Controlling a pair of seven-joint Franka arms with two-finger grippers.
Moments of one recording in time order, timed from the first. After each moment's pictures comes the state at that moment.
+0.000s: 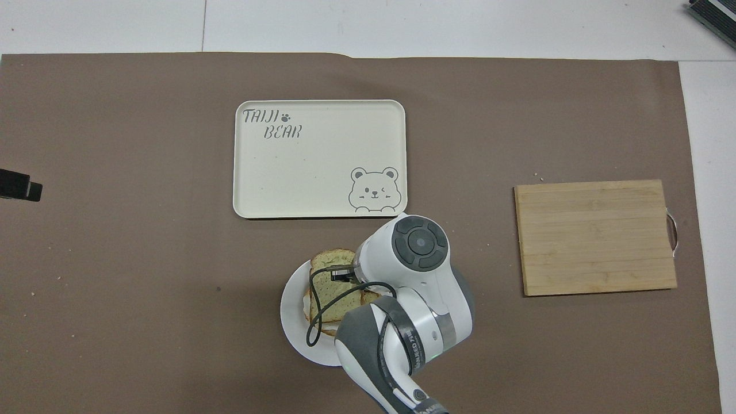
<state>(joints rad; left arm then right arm) -0.11 -0.01 0.11 -1.45 -0.04 1.46 0.15 0.77 0.24 -0.11 -2.00 0.37 2.25 0.40</state>
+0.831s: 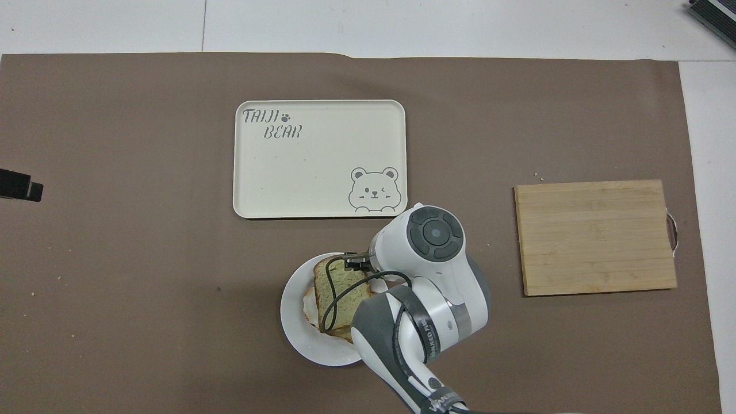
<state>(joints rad) -0.11 -0.01 0.11 -1.45 -0.04 1.46 0.15 0.71 0.22 -0.14 -2.00 0.28 2.23 0.42</state>
